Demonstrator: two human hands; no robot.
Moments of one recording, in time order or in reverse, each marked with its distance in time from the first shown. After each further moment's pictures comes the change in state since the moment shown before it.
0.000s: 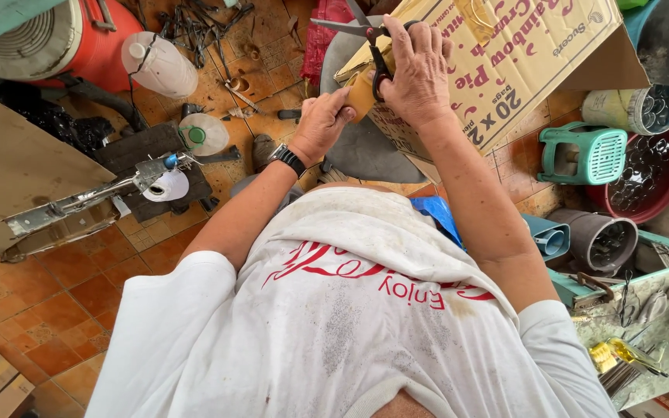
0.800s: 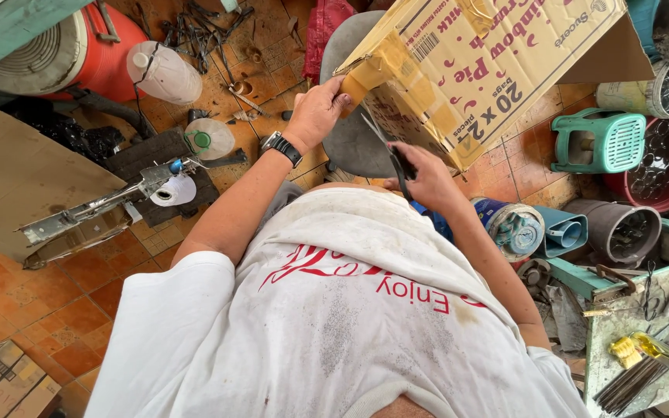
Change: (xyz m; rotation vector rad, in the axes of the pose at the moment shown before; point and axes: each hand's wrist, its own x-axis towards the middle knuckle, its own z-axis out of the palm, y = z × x) left_hand 0.025 0.015 -0.026 0.053 -0.190 -0.169; right_hand -0.145 -0.022 -0.043 0.728 -0.567 0.323
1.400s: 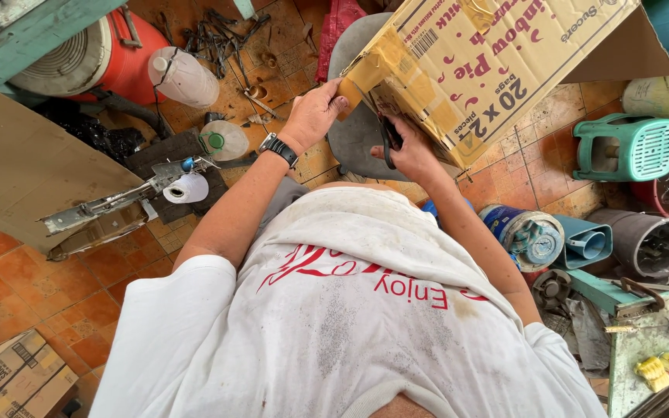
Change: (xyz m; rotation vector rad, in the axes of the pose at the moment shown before) left_hand -0.007 -0.015 0.004 0.025 0.034 0.064; right_hand 0.057 0.026 0.027 0.326 0.084 0.023
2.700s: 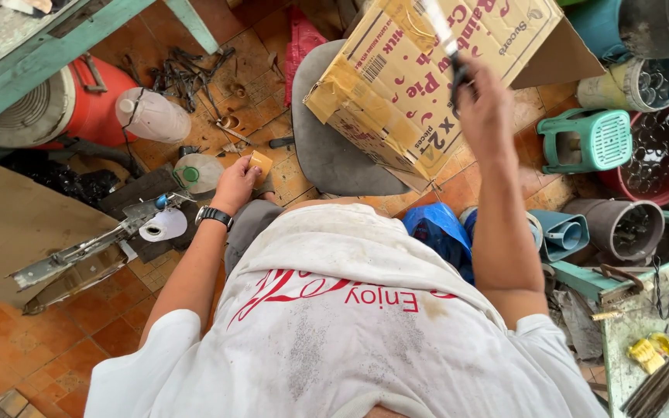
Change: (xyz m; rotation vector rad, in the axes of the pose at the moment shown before) left_hand -0.090 -0.122 0.009 -0.011 -0.073 -0.495; right_hand -0.028 -0.044 -0.155 -0.195 0.524 -0.158
